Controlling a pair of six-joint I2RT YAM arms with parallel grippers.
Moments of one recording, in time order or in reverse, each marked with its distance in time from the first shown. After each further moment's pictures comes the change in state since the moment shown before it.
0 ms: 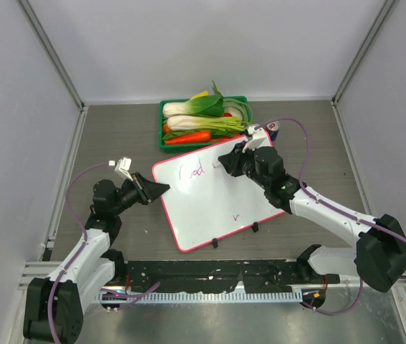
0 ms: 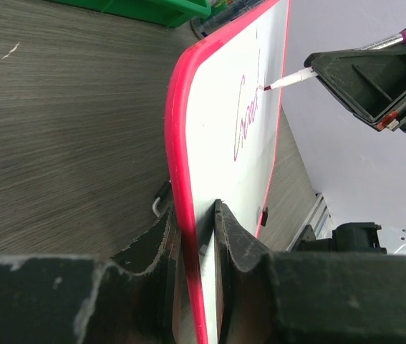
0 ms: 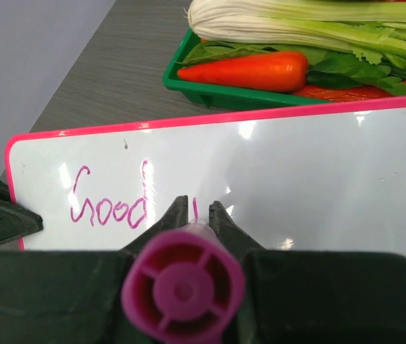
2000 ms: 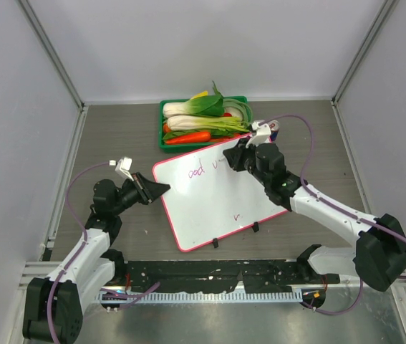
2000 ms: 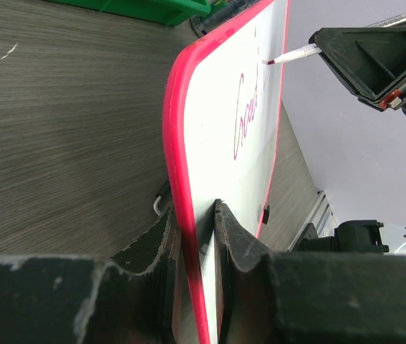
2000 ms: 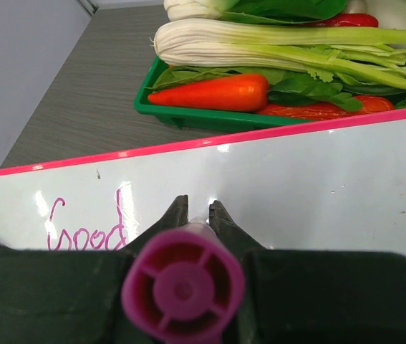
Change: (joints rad) left arm -0.008 0.000 0.005 -0.007 -0.003 0.011; right arm -0.017 0.002 0.027 -0.020 0.090 -0.003
